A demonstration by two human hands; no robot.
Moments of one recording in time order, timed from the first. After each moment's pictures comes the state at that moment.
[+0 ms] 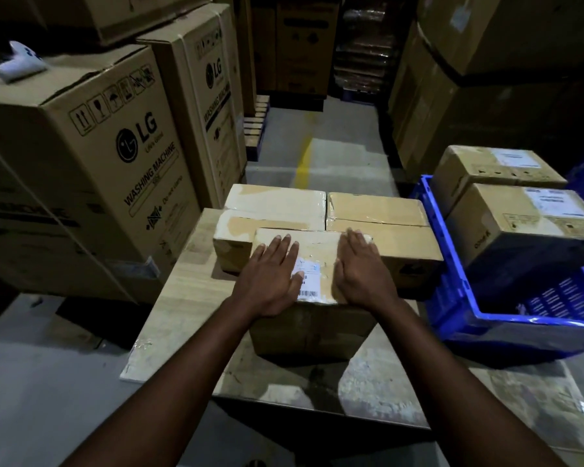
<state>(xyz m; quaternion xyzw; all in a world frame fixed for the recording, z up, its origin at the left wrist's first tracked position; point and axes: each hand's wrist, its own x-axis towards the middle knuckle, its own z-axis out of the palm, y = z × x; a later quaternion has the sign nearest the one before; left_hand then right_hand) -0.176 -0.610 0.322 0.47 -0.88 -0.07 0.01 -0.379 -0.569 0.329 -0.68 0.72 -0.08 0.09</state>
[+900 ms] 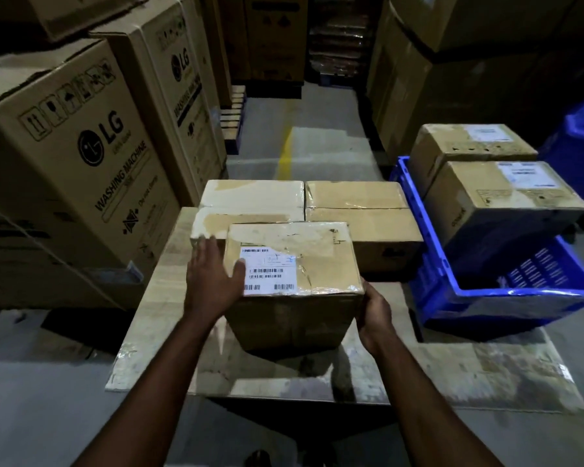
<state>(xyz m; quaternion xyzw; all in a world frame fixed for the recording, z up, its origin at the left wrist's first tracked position) -0.143 -0.616 0.301 0.63 -0.72 -0.19 0.23 -0.397 -0.511 0.263 -0.06 0.58 -0.62 0.53</state>
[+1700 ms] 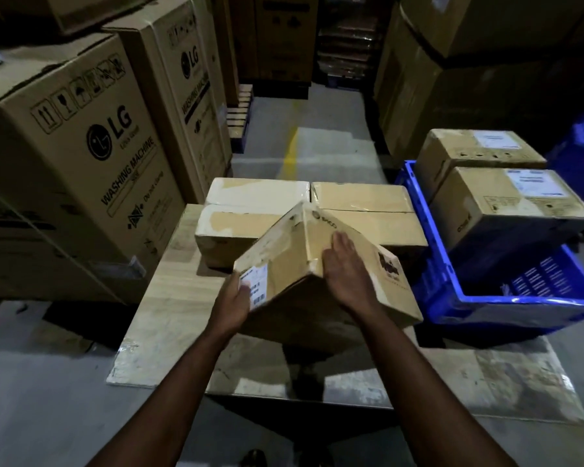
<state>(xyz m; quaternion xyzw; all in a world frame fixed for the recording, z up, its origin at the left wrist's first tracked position) -0.155 -0.589 0.260 0.63 -0.57 -0.47 0.26 -0.360 -0.542 0.343 -0.52 0.74 -0.29 0.30</state>
